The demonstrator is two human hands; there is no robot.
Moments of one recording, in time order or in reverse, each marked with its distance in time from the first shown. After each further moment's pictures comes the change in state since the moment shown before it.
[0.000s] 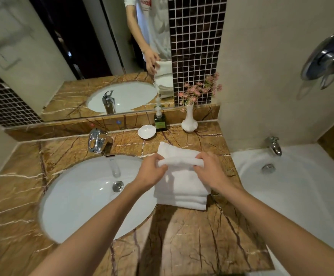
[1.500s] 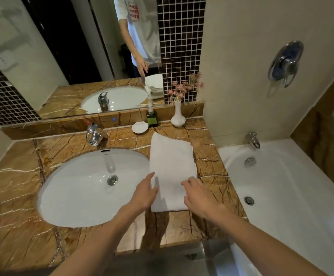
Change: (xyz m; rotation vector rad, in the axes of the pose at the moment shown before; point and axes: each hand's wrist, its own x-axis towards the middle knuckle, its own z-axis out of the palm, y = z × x) left_hand -0.122 -0.049 0.032 0.043 -0.153 -0.045; right_hand -0.152 -0.003 0.027 -0.439 -0.216 -0.215
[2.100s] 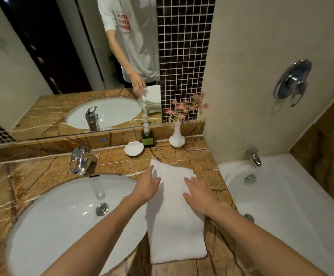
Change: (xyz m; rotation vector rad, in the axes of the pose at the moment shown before) left_hand 0.154 0.033 -0.040 0.065 -0.010 0.052; right_hand 0.125 0.039 -0.036 0.084 -0.116 0.196
